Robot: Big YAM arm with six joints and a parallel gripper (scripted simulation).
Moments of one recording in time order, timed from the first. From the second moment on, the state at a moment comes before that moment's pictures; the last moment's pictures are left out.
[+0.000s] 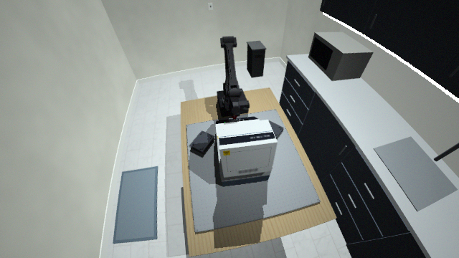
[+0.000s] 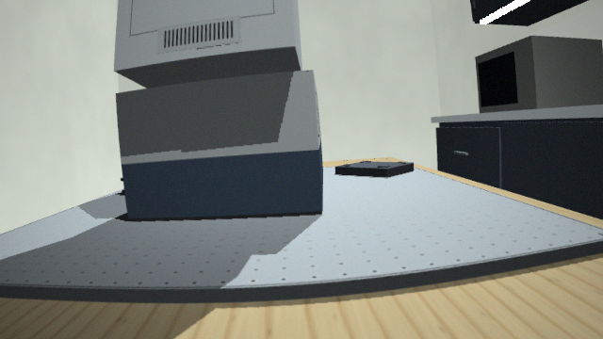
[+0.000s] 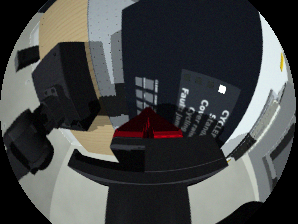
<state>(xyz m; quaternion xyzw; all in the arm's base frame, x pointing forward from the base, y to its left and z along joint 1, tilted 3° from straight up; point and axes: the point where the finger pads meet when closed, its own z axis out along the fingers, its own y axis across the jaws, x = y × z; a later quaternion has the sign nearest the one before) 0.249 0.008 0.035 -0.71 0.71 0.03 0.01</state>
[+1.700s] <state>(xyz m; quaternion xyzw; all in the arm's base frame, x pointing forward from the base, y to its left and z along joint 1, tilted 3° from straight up) 0.249 0.007 0.035 -0.71 0.71 0.03 0.01</state>
